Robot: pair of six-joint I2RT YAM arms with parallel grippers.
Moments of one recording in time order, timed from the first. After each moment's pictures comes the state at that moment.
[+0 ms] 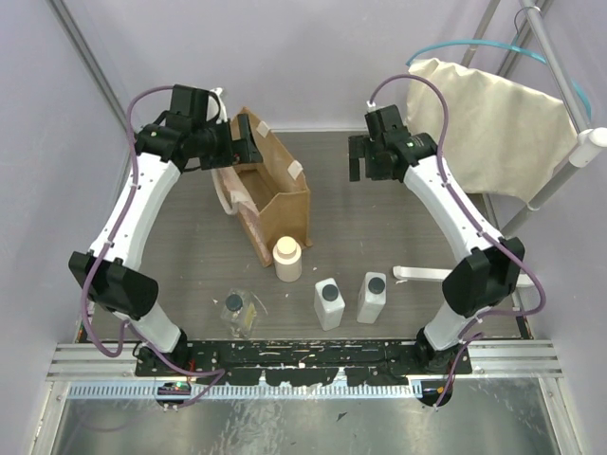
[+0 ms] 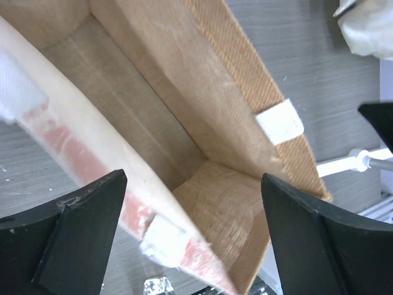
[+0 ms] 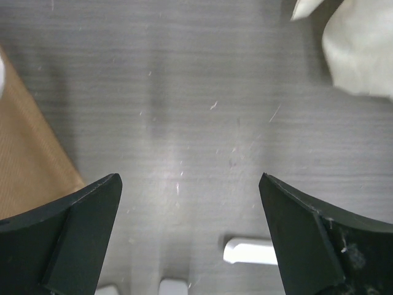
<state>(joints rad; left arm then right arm) -0.32 1.67 1.87 -0.95 0.23 -0.37 0.38 1.68 1.72 -0.88 0.28 0.22</state>
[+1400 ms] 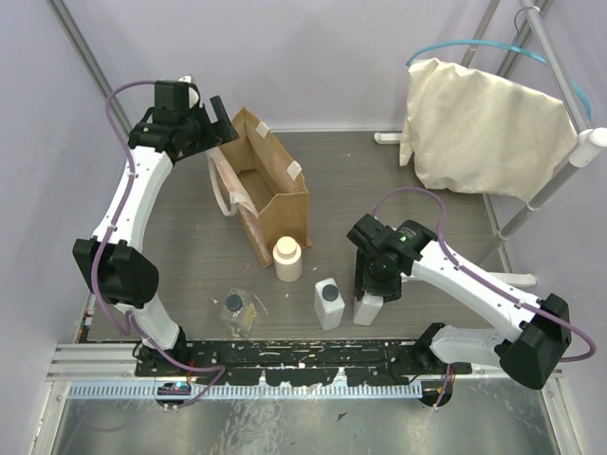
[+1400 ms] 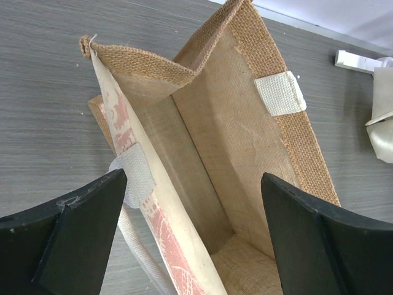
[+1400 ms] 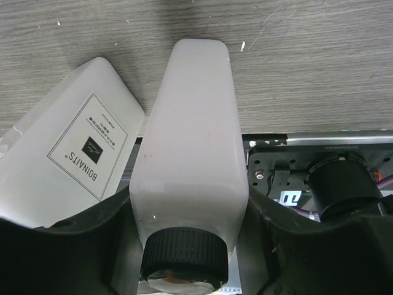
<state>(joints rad) -0.18 1.73 1.84 -0.73 0.09 -0.44 0.78 1.19 1.03 -1.24 0.05 0.89</state>
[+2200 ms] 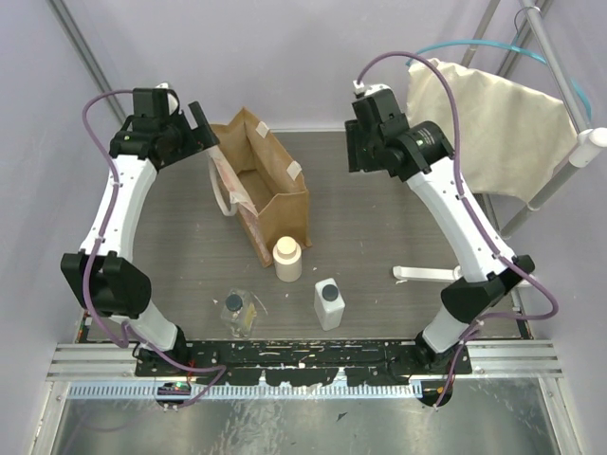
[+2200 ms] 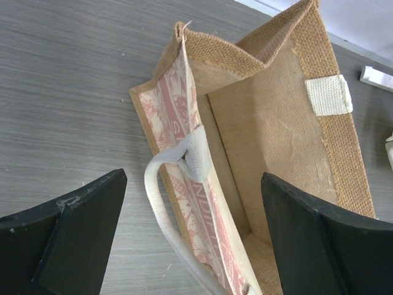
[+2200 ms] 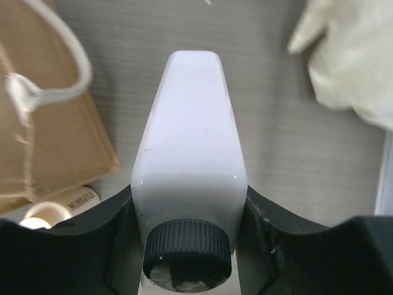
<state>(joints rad) -0.10 1.65 1.75 -0.75 0.07 -0.44 0.56 1.62 2.04 -1.21 0.41 0.30</state>
